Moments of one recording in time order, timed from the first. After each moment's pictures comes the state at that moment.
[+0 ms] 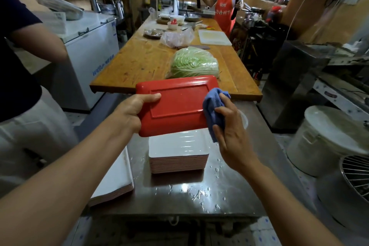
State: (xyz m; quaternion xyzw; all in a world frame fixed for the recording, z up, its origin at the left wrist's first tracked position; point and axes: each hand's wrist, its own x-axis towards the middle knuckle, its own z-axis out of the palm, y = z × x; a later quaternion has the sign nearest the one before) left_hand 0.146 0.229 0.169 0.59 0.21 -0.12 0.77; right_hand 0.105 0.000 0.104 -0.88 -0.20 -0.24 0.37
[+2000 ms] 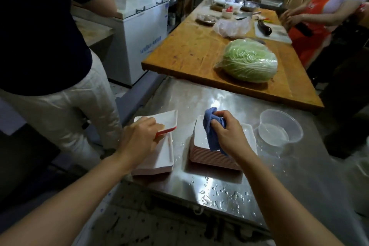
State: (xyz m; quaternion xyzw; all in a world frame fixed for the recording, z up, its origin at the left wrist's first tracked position) left_hand 0.065 0.349 0.061 0.96 -0.08 0.23 0.12; right_hand 0.138 0.129 0.075 -0.86 -0.10 0.01 0.50
